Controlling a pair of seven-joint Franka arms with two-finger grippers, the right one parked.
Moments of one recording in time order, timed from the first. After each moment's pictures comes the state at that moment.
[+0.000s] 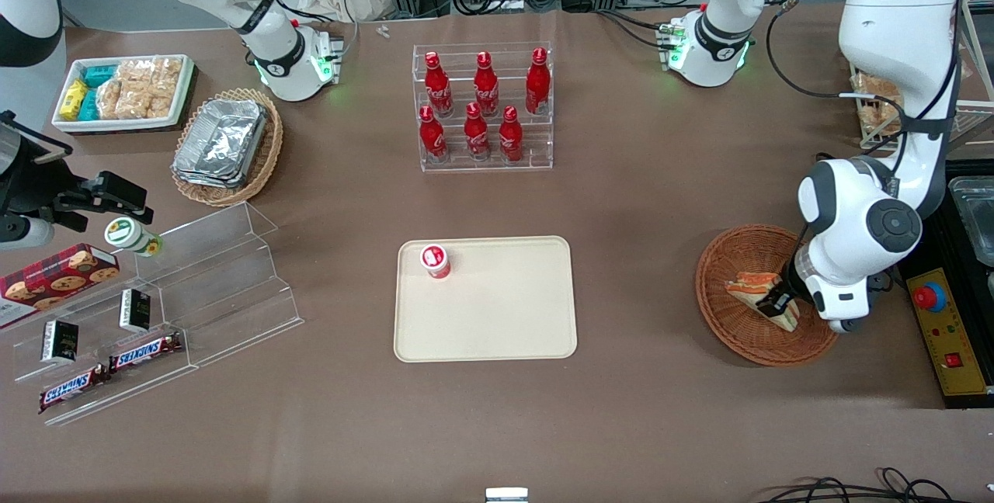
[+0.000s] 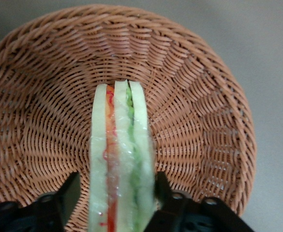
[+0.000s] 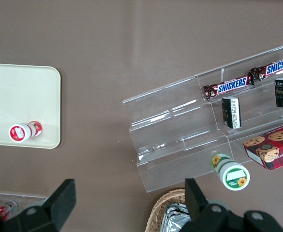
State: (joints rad) arm -0.01 0.42 0.01 -1.97 0.01 2.45 -0.85
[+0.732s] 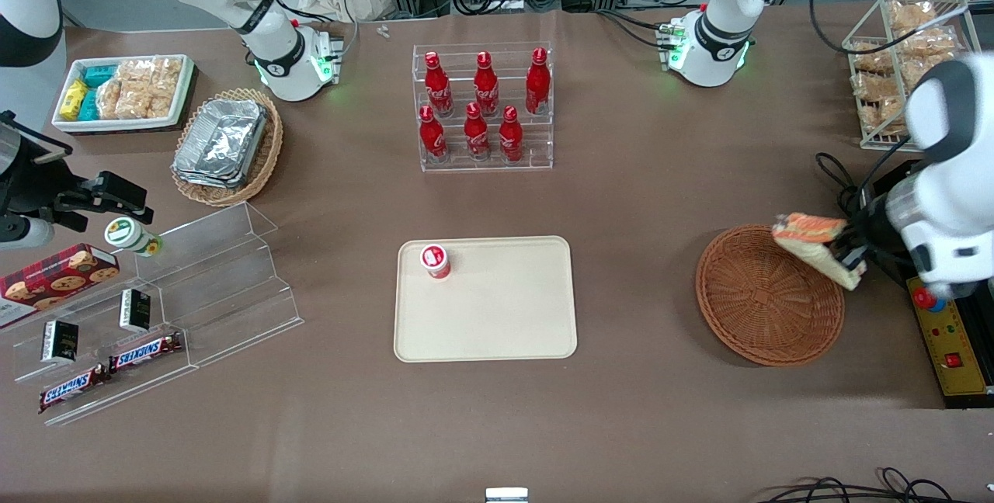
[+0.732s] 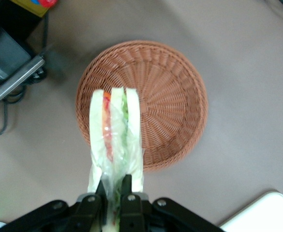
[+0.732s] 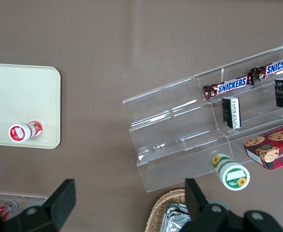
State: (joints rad) arm -0.02 0.19 -0.01 -1.57 0.02 1.69 -0.84
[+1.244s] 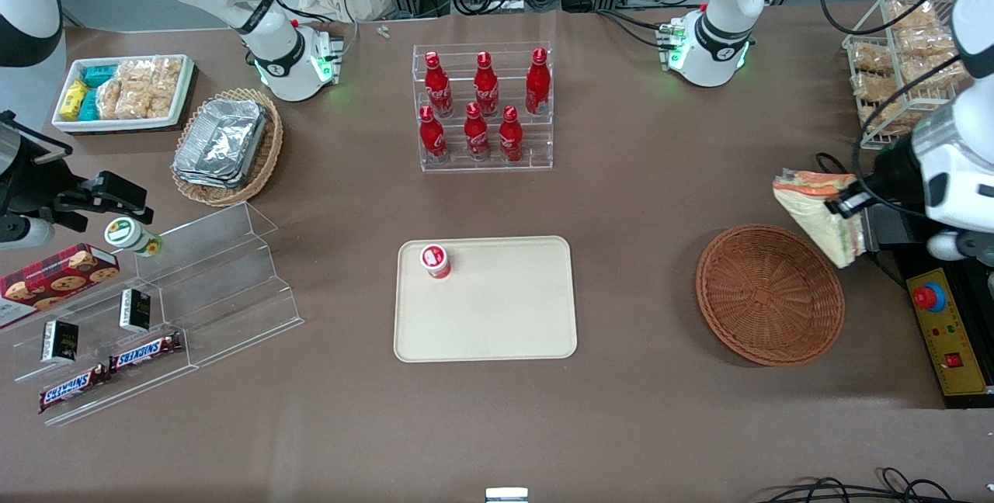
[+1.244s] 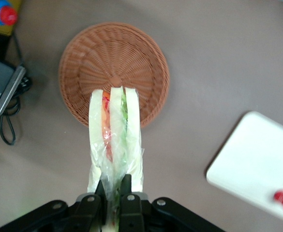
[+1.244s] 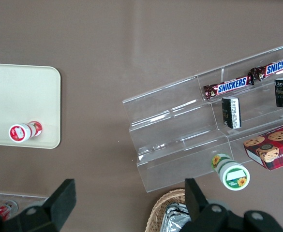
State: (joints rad) arm -0.02 0.17 -0.11 -1.41 -0.03 1.50 -0.56
